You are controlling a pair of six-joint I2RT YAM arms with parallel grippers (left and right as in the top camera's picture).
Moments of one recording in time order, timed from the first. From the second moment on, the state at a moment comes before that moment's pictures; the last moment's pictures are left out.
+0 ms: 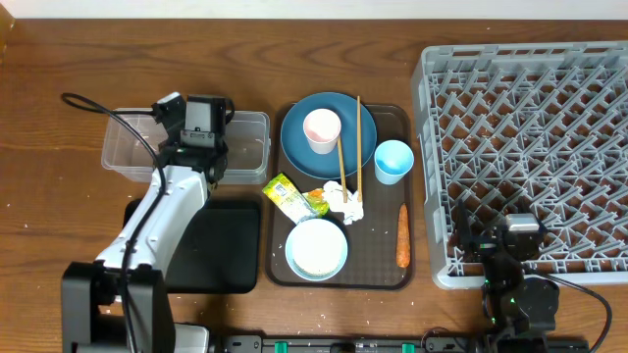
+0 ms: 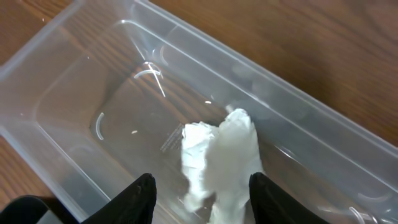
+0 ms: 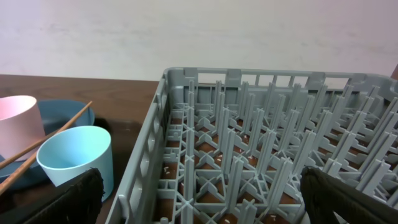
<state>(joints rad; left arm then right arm) -0.11 1.55 0.97 -0.39 -0.51 -0.56 0.05 0.01 0.01 -0.07 0.02 -0.01</state>
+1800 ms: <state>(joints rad) -0.58 1.52 0.97 -0.62 0.18 -0.56 0.05 0.01 0.01 -0.07 0.02 -0.01</state>
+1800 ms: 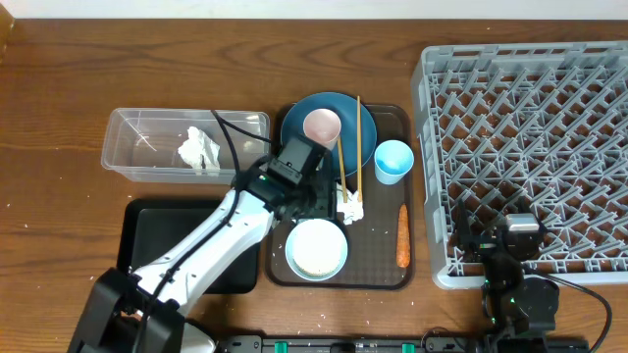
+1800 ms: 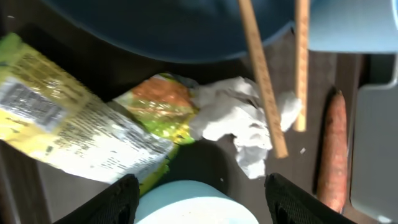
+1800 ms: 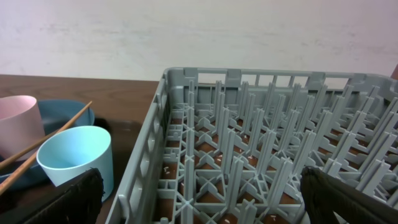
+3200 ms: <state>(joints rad) -0.66 1.59 0.97 -0.55 0.00 -0.59 0.05 0.01 0.01 -0.07 0.02 -0.01</state>
